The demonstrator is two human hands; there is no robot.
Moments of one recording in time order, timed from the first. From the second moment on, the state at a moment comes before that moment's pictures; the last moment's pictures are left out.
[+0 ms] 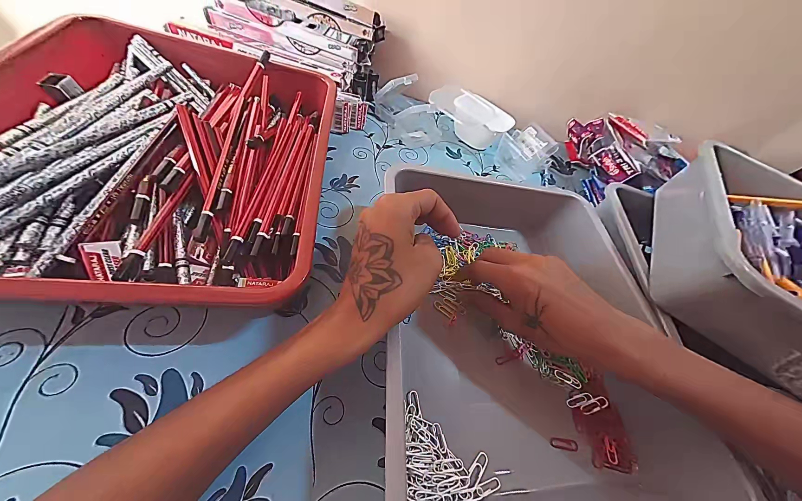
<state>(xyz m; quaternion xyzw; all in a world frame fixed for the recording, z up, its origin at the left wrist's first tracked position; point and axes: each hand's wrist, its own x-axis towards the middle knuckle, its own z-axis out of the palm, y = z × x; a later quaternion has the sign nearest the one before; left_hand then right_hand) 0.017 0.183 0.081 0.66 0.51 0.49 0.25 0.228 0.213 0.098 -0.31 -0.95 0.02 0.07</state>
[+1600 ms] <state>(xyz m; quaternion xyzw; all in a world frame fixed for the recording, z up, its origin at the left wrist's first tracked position) 0.008 0.183 0.084 0.76 0.51 0.34 0.19 0.221 0.221 0.104 -0.34 -0.91 0.22 -0.03</state>
